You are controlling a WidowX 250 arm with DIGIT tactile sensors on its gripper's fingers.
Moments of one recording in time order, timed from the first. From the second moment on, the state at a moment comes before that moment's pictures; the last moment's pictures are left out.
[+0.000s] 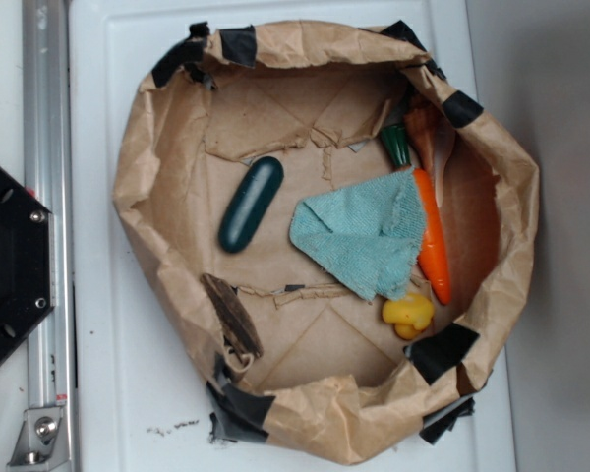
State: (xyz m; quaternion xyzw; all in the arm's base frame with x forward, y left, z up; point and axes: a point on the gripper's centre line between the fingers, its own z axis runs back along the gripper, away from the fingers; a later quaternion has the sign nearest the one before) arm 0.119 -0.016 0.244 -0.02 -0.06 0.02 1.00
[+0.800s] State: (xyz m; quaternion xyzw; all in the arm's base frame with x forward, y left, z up) arm 0.188 0.004 0.200 0.02 -0.03 0.07 1.00
